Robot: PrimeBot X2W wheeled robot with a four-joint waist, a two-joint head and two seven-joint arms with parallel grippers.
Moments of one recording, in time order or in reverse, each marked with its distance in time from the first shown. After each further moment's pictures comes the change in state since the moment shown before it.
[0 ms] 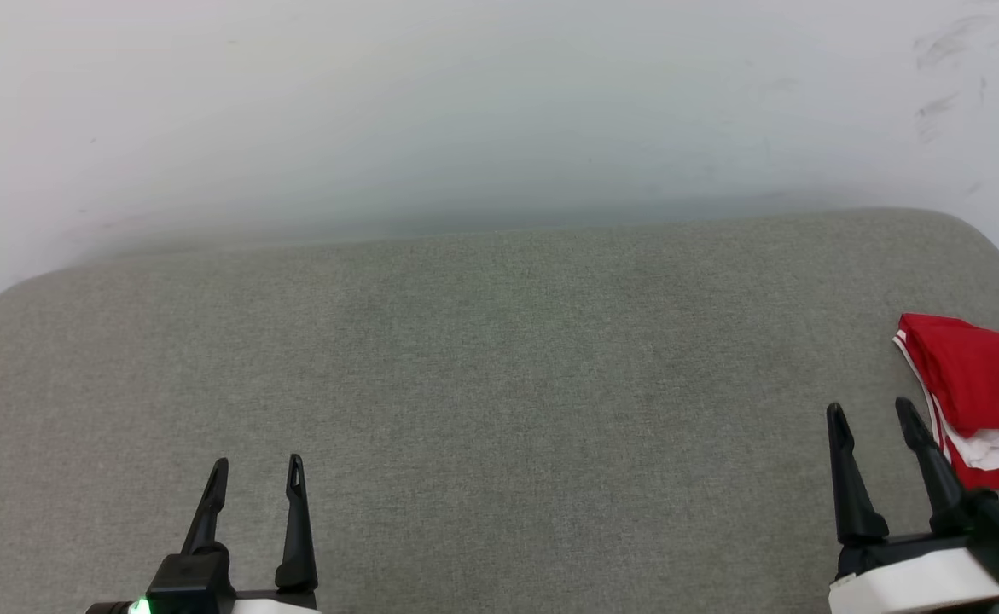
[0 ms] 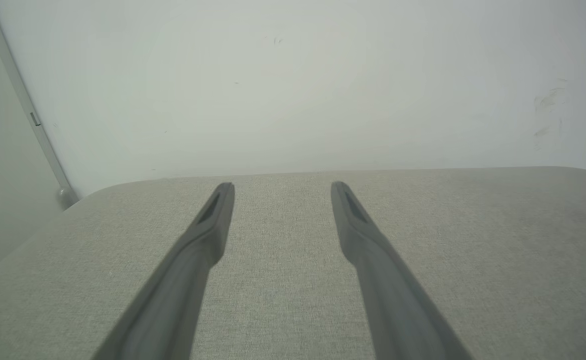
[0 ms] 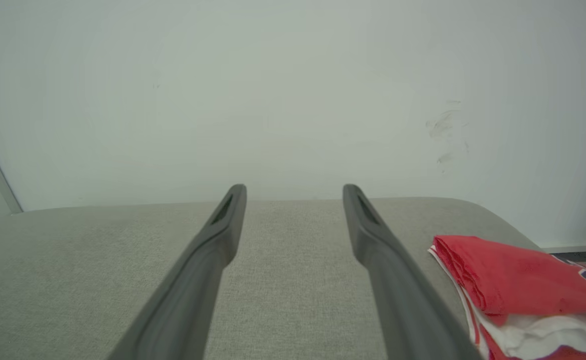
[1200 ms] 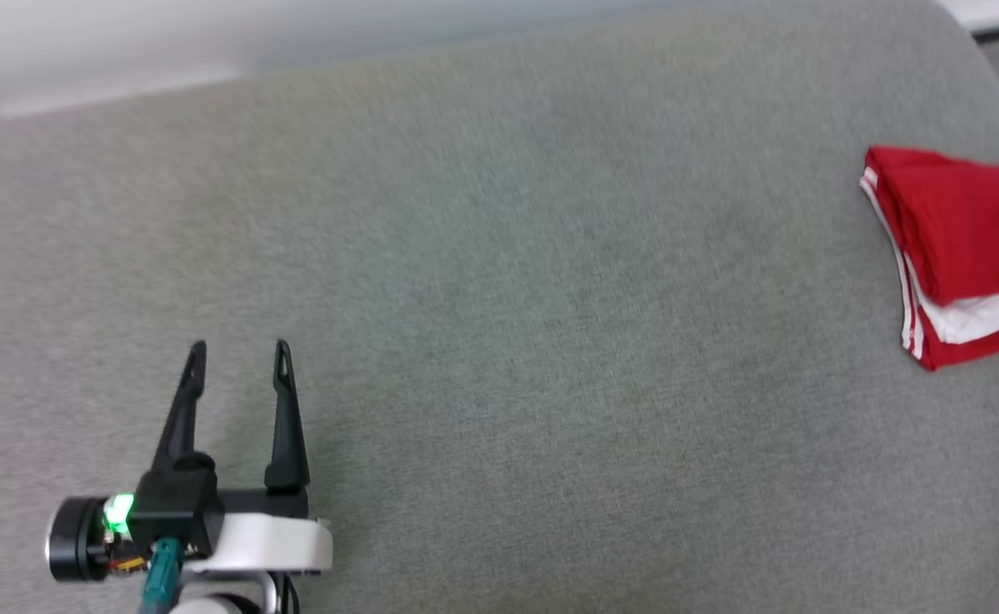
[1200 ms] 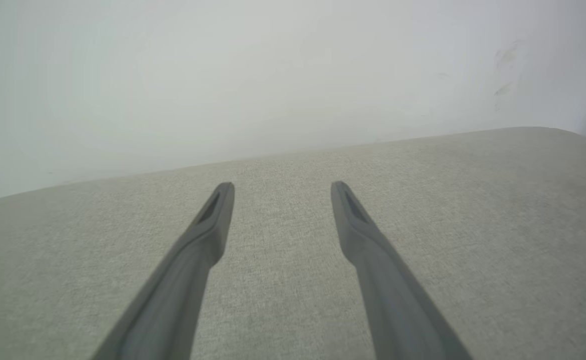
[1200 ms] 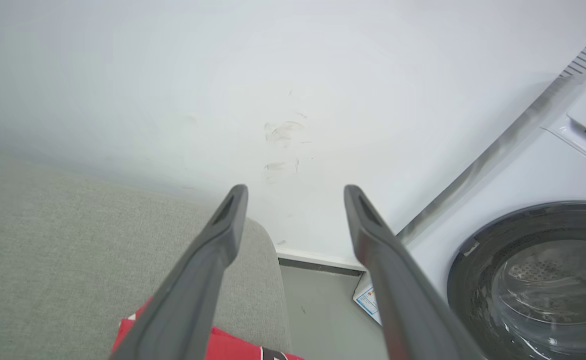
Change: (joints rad) left arm -0.168 0.045 -0.027 -0.073 0.026 0.034 0.000; right arm -0.965 -0.609 0.371 0.706 0.188 0.000 0.015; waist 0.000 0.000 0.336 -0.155
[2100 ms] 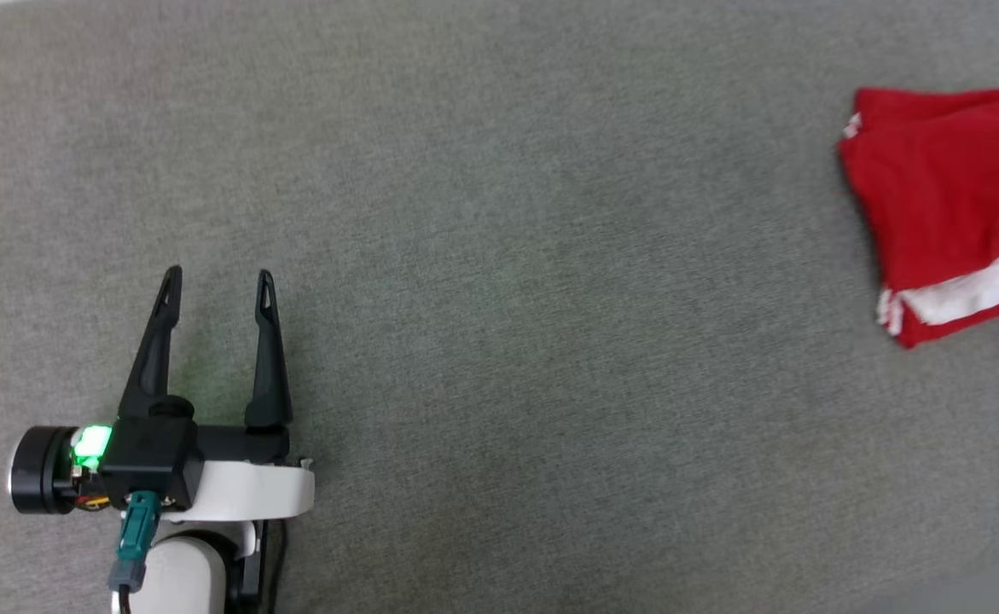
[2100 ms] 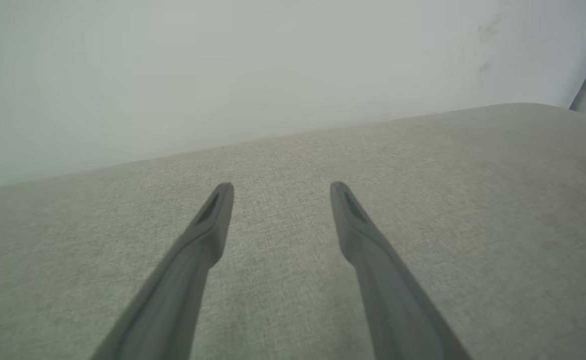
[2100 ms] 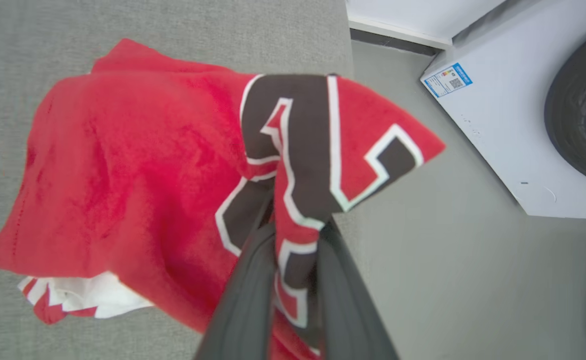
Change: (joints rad) left arm -0.092 0.020 0.017 -0.025 0.040 -0.036 0.000; right arm 0.072 -0.182 0.242 -0.234 0.417 0.000 0.635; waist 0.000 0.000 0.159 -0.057
